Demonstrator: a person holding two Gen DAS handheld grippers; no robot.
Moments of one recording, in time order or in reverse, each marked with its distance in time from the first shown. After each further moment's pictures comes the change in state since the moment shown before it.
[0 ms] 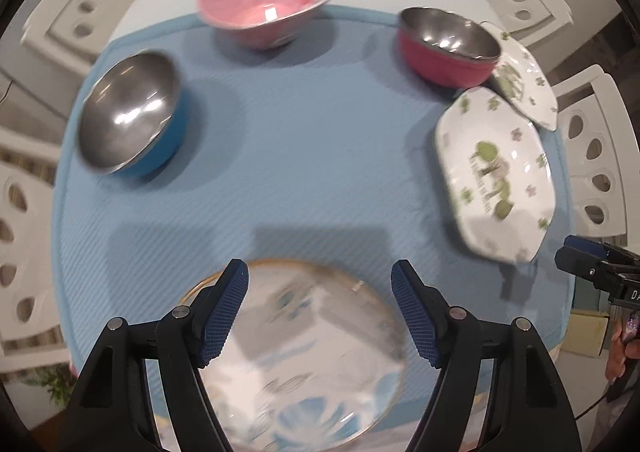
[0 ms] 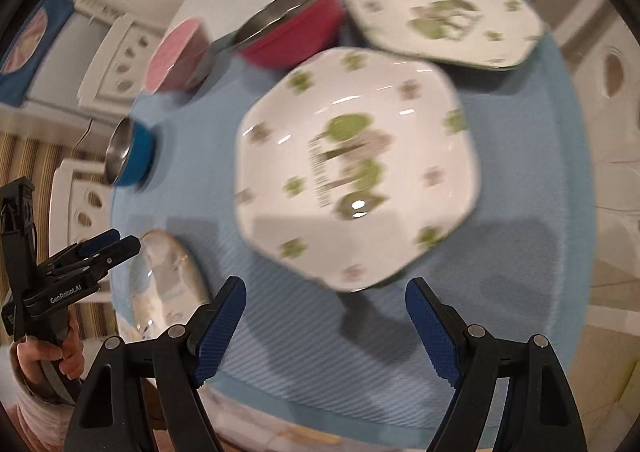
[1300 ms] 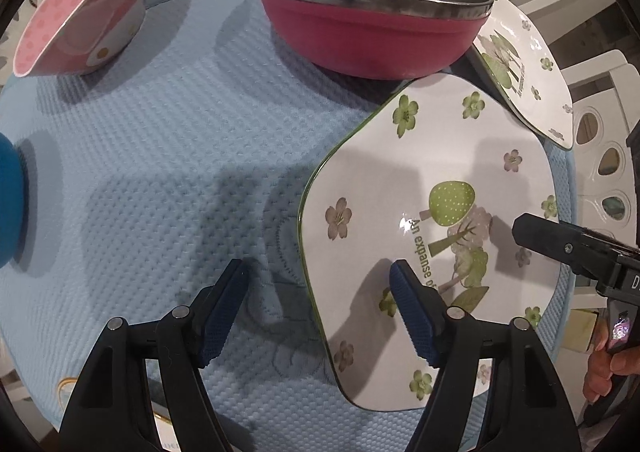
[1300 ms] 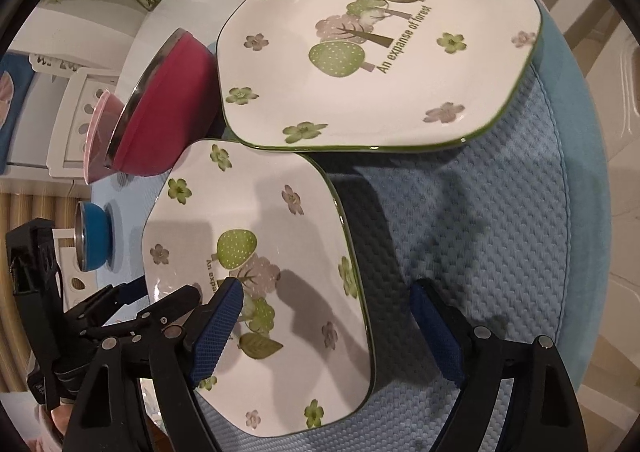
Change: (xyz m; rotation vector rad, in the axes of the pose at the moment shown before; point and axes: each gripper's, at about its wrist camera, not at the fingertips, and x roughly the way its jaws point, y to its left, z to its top) left arm 0.101 -0.089 0.060 0.029 0.098 -0.053; right arm 0.049 -0.079 0.088 0.100 0.008 0.042
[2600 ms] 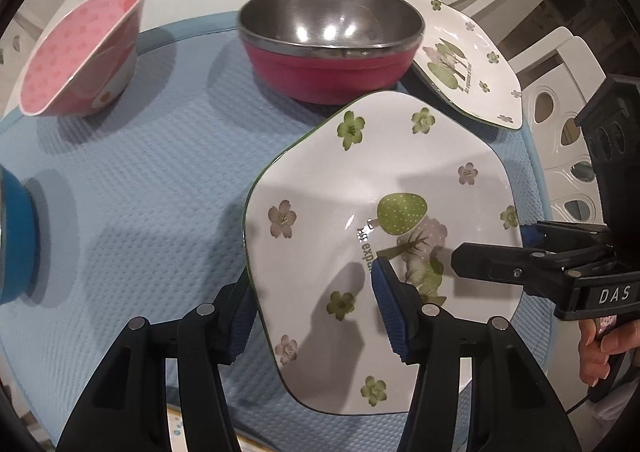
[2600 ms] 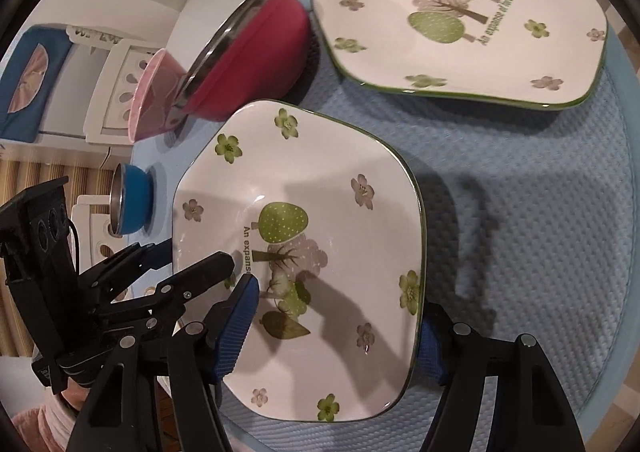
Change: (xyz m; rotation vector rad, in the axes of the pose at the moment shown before) left arm -0.041 0.001 -0.018 0.127 -0.106 -0.064; right arm 0.007 0.035 -0.023 -0.084 0.040 0.136
